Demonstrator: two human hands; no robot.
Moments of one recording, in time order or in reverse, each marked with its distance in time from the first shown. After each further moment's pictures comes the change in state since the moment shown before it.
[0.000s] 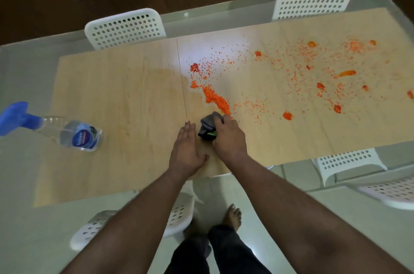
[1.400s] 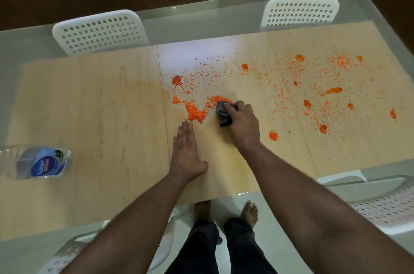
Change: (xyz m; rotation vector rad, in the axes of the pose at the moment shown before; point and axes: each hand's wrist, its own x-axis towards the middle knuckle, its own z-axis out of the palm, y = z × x) left_hand 0.070 0.046 0.019 -0.056 -0.013 0.062; right_hand 0.100 0.096 -0.045 -0.065 0.190 0.019
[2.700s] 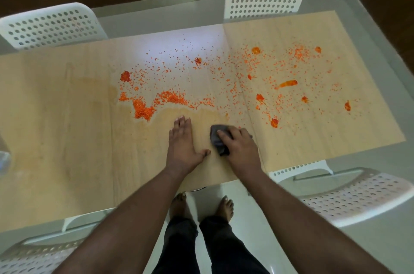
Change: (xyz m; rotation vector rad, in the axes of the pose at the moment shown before) left_hand 0.024 0.146 0.082 0.052 0.035 -0.020; right_hand -0.093 0.173 -0.022 -0.059 0.011 -0.166
